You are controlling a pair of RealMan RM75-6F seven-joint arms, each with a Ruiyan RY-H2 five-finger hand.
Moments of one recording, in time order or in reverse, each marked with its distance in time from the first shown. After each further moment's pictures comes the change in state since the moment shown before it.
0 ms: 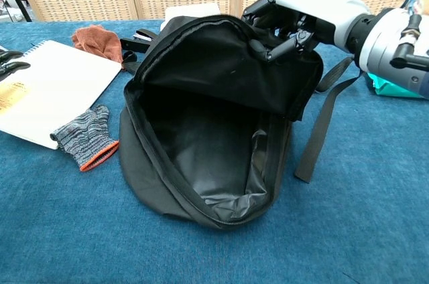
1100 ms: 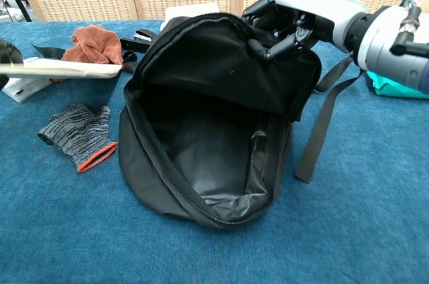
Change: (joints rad) left arm -0.031 -0.063 0.043 0.192 0.076 0.371 -0.294; right arm 0.013 0.016 0.020 -0.019 0.069 -0.029 0.027
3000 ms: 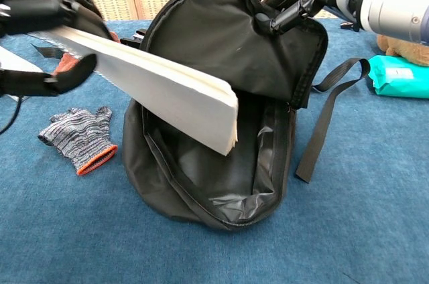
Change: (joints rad) left arm -0.261 -0.112 -0.083 -0.062 0.444 0.409 0.019; right arm 0.087 0.095 0.061 -0.067 0.248 -0.038 -0.051
